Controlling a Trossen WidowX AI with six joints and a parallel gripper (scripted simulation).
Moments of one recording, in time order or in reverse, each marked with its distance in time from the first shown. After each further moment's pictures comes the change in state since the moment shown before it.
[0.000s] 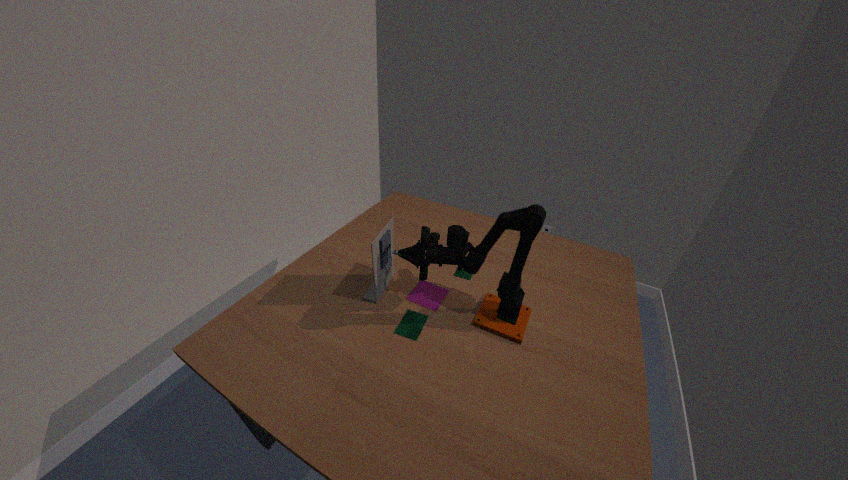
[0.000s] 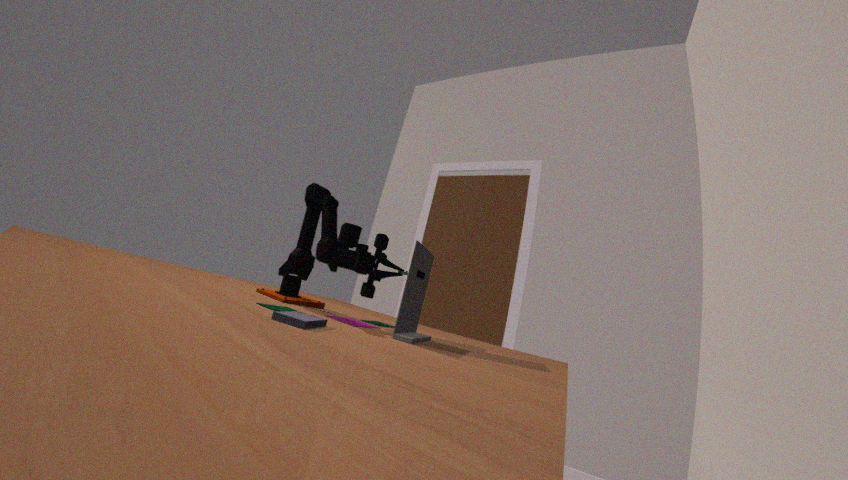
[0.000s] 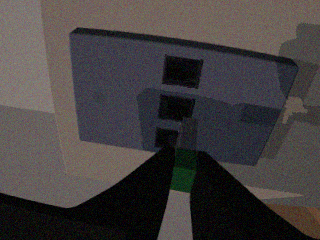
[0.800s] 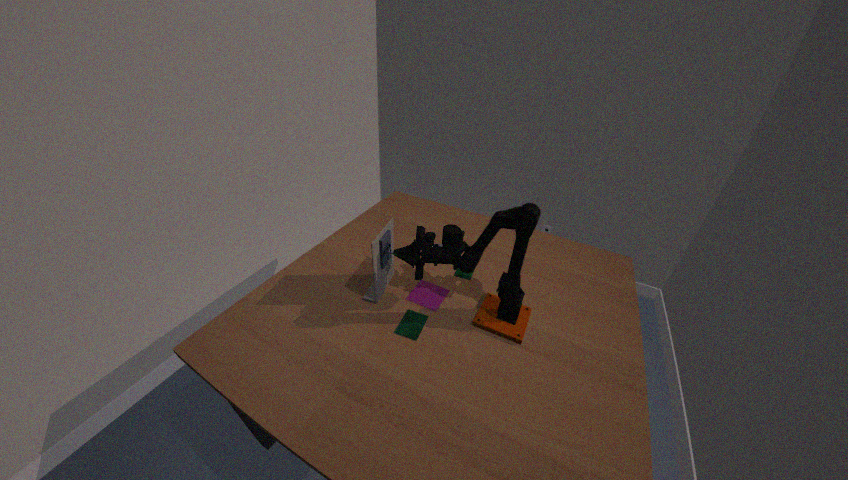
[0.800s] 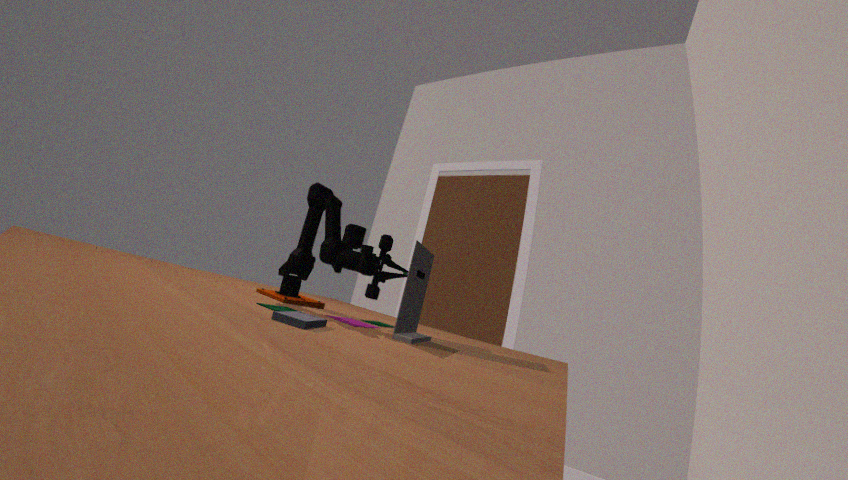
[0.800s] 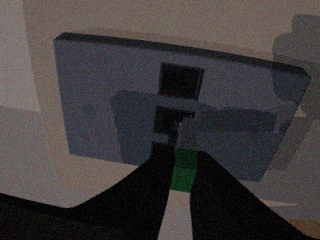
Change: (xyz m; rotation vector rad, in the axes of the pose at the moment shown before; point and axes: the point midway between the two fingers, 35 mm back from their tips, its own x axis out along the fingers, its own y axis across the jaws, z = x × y) arm 0.015 0.000 0.002 0.000 0.000 0.000
